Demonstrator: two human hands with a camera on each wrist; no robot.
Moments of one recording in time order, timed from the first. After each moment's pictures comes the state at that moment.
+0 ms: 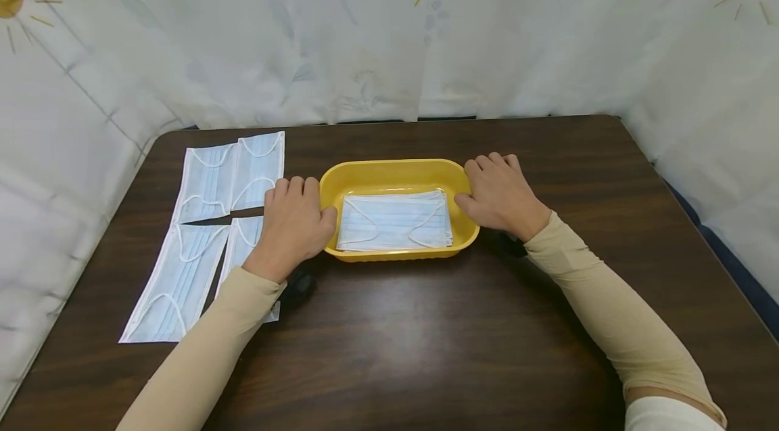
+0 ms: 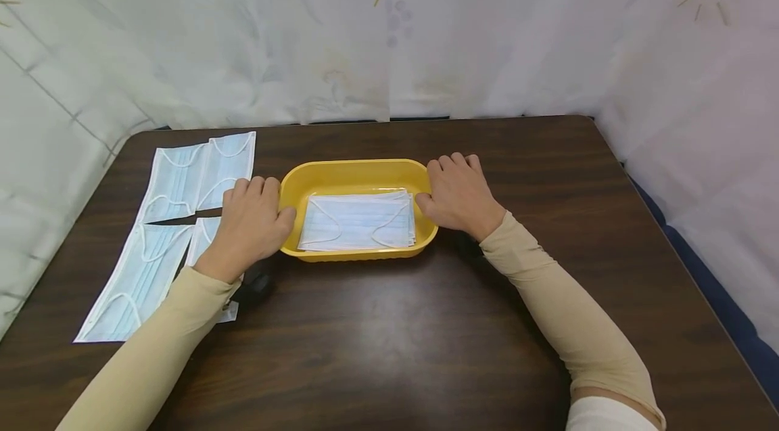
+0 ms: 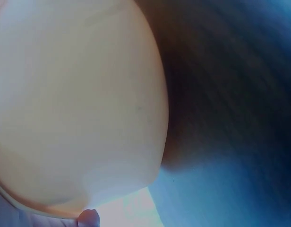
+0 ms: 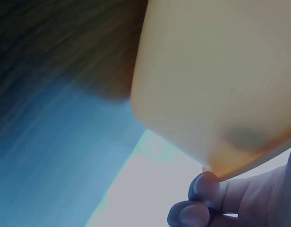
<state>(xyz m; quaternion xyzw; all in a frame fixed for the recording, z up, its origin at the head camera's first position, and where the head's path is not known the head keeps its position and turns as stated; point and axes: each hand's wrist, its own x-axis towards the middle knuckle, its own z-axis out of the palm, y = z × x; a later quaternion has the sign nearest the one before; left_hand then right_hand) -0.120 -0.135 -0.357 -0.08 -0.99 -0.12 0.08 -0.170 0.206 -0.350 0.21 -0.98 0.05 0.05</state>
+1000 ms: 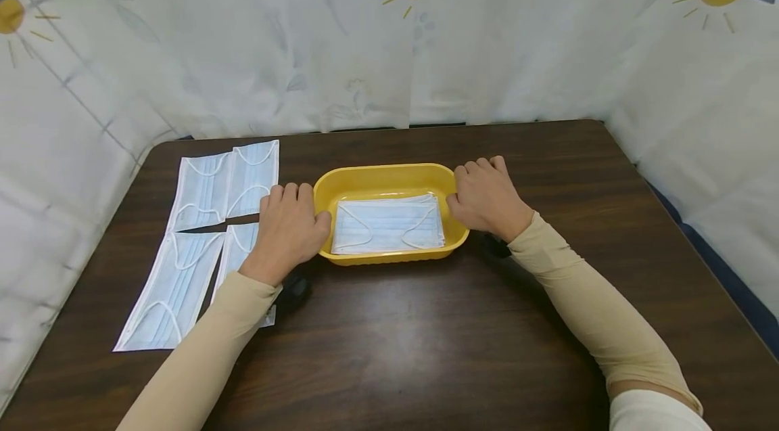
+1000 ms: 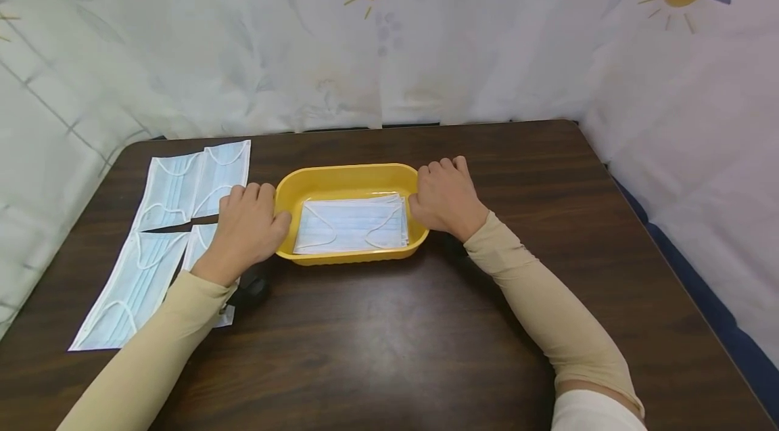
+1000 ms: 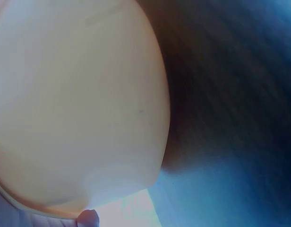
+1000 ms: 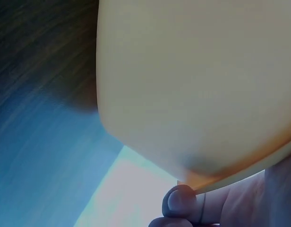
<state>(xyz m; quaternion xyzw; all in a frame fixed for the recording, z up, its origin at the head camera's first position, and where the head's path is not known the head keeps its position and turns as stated) -0.120 -0.136 -0.358 -0.08 -0.98 -0.13 0.09 -0.163 0.196 -0.344 0.21 -0.97 0.00 0.08</state>
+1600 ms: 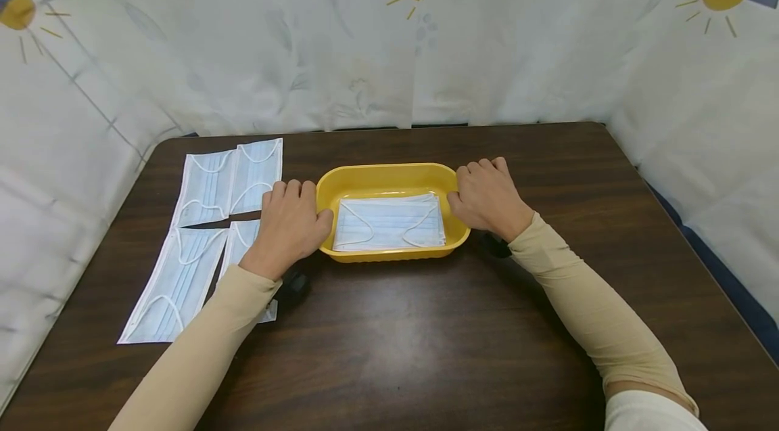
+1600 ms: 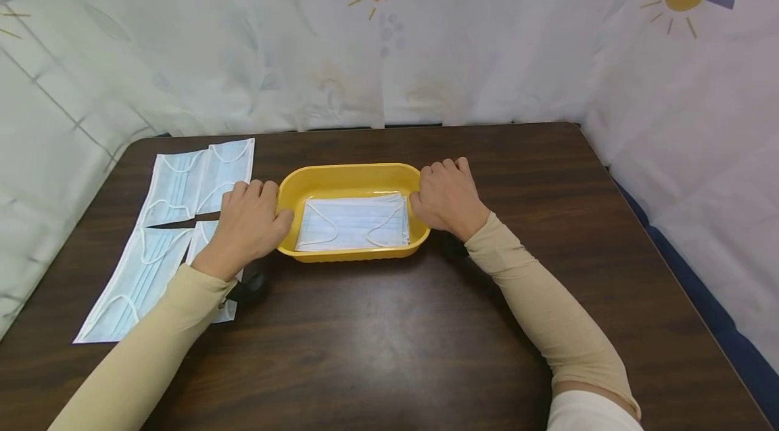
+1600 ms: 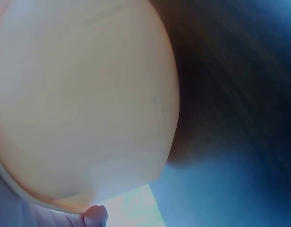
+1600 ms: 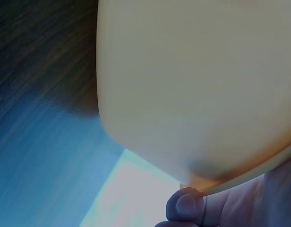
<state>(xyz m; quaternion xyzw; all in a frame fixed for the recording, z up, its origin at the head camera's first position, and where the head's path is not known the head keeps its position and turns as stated) -0.119 -0.139 -0.352 -0.08 -0.99 -0.12 0.08 -0.164 0.194 -0.344 0.21 -0.97 0.01 0.09</state>
